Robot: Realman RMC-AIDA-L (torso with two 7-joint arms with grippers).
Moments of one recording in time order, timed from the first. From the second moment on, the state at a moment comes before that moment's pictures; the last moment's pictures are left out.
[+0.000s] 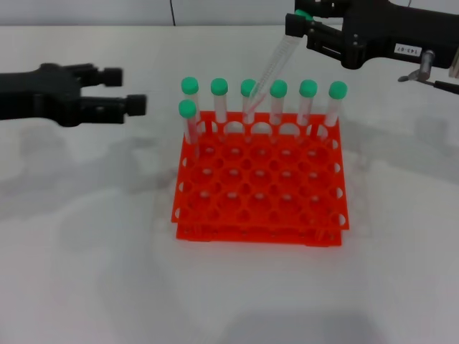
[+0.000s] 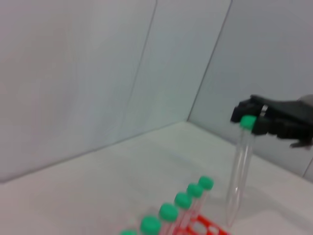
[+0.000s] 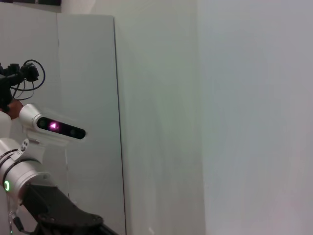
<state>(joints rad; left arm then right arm) -0.46 -1.98 0.78 1.04 1.89 1.70 -1.86 0.57 2.02 -1.15 -0.88 -1.39 -1.33 1.41</state>
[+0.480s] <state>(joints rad) -0.41 -1.92 0.74 1.08 2.03 1.73 -1.86 0.56 2.02 -1.22 -0.88 -1.36 -1.30 1.41</state>
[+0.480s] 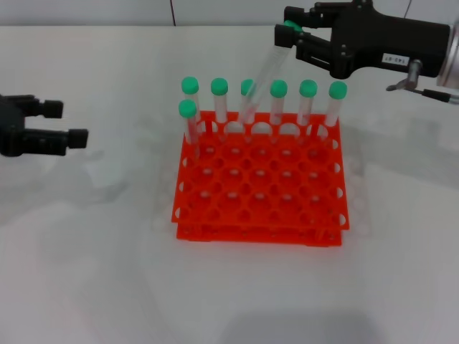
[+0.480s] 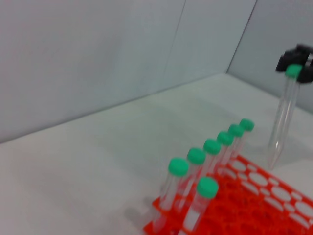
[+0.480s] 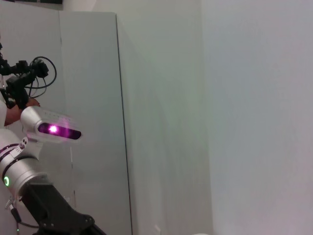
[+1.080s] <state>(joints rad) -0.43 -1.89 0.74 1.05 2.15 1.76 -1.74 0.57 2.02 -1.33 -0.89 -1.32 -1.22 1.42</state>
